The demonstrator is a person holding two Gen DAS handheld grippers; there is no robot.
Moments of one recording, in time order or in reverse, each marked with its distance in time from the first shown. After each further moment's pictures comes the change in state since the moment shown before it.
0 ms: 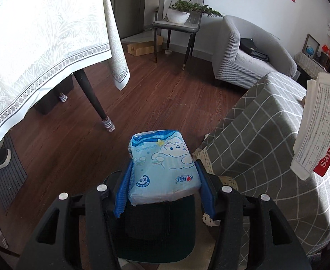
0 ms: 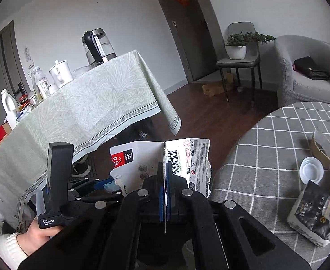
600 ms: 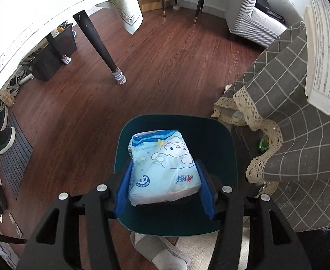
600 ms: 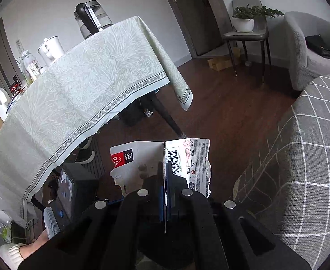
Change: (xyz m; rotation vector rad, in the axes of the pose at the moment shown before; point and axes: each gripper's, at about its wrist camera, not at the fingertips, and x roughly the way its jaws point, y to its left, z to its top) left arm 0.057 0.048 -0.047 0.029 0.285 0.054; right arm 0.082 0.026 -0.019 0.049 0.157 0.023
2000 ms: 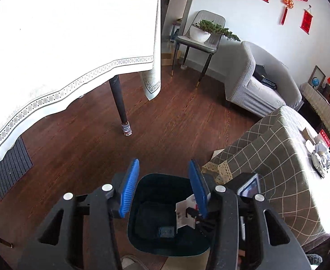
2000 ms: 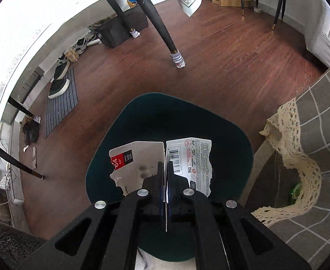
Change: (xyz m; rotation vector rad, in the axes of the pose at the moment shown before) left arm -0.126 0.055 0.015 -0.178 -0.383 -0.096; right arm 0.153 0.020 -0.097 -0.087 0.463 -0.140
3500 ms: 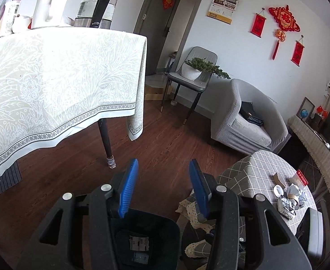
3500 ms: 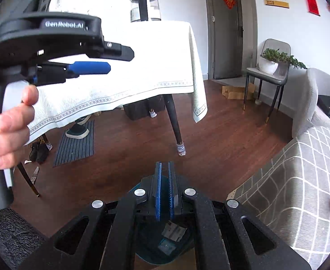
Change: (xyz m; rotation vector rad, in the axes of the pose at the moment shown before) left arm -0.058 -0.049 0.041 -0.059 -0.216 -0.061; right arm -0.186 0.015 -0.025 -0.233 -0.566 -0.010
